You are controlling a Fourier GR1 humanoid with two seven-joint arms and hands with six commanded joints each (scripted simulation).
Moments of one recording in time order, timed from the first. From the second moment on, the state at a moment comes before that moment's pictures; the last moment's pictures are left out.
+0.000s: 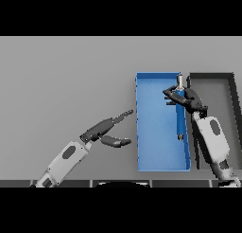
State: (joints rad) left arm -0.32 0.26 -0.60 -1.57 0.06 -0.20 0.10; right arm -0.46 -0.51 0.24 -1.29 -0.54 -0.06 0.61
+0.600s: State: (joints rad) left arm -0.31 0.26 -0.60 -1.58 0.07 -0.21 0.09; right arm -0.59 -0.77 0.69 -1.32 -0.81 -0.13 0.61
